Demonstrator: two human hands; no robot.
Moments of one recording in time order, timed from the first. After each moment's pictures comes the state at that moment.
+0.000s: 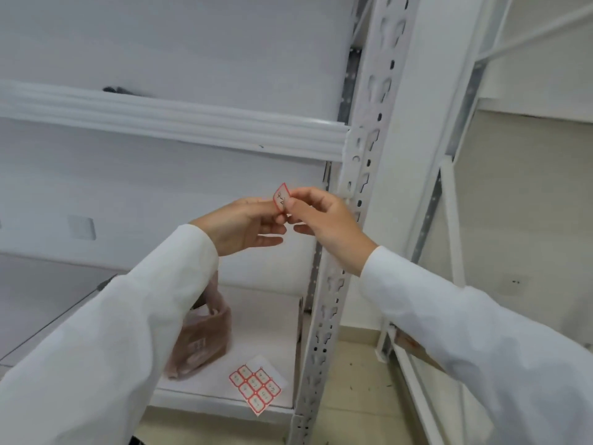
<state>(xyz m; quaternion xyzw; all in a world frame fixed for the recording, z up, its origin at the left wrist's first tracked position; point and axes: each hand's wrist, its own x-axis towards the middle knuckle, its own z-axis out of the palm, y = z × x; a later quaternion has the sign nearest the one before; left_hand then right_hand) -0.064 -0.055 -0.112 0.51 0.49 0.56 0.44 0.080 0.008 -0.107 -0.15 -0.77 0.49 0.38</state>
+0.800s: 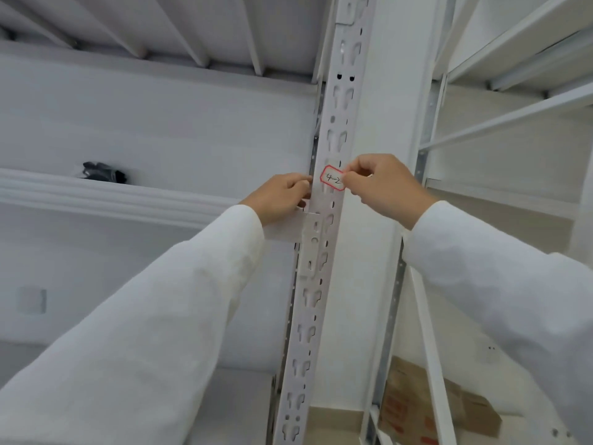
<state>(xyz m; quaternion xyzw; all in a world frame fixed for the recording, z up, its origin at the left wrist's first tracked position) -0.008 0.008 0.019 0.63 0.57 0.52 0.09 0.156 0.056 0.049 -0.29 -0.83 0.12 0.46</state>
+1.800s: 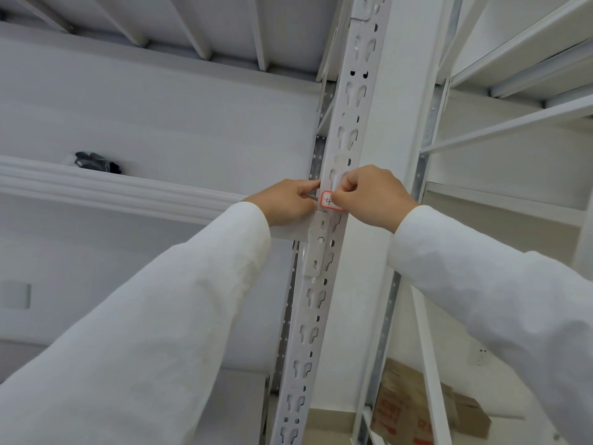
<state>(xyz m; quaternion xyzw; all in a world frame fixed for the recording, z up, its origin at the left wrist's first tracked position) -0.015 0.007 0.014 0.67 0.61 0.41 0.09 0.130 0.057 0.039 -0.36 -0.85 -0.01 0.38</state>
